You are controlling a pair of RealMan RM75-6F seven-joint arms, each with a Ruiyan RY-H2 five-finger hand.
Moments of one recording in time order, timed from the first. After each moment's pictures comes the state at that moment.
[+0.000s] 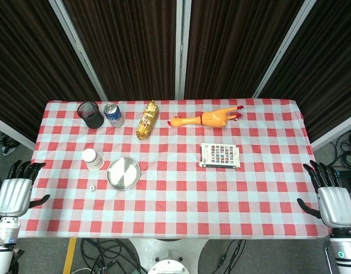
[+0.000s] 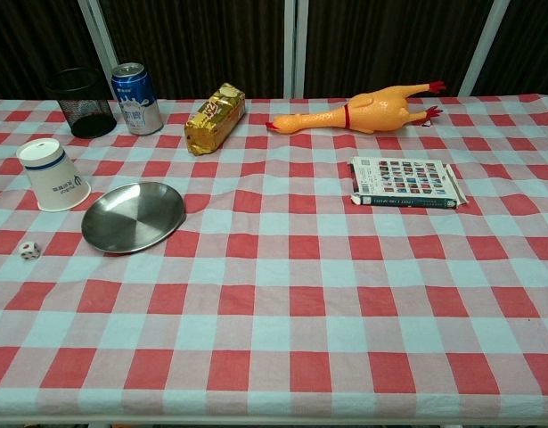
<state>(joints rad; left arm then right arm) -0.13 -1.23 -0.06 -1.53 1.44 1.45 0.15 0.09 -1.08 0.06 -1.64 -1.52 1.47 -0.03</state>
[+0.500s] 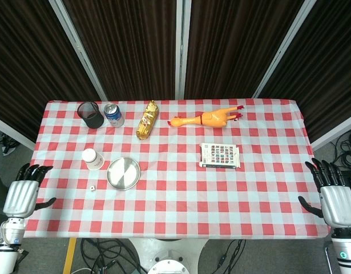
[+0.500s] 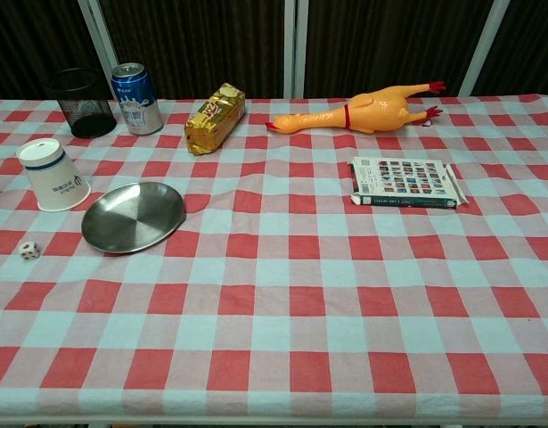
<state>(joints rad) -0.16 -1.25 -0.05 -1.54 1.44 1.39 0.11 0.08 -1.07 0.07 -1.64 -1.54 1.52 -0.02</state>
